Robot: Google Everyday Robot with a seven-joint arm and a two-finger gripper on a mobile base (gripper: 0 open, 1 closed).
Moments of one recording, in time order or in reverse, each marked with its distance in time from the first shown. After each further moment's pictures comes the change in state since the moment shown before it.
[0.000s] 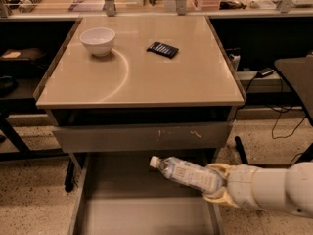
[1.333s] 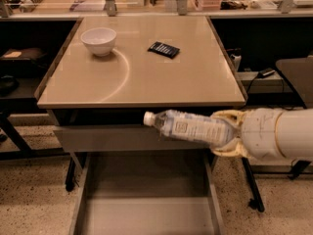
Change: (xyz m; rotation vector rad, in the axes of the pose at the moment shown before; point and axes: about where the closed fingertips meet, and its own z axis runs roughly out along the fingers) arm -0.098 -0.089 -0.111 0.139 -0.016 -0.248
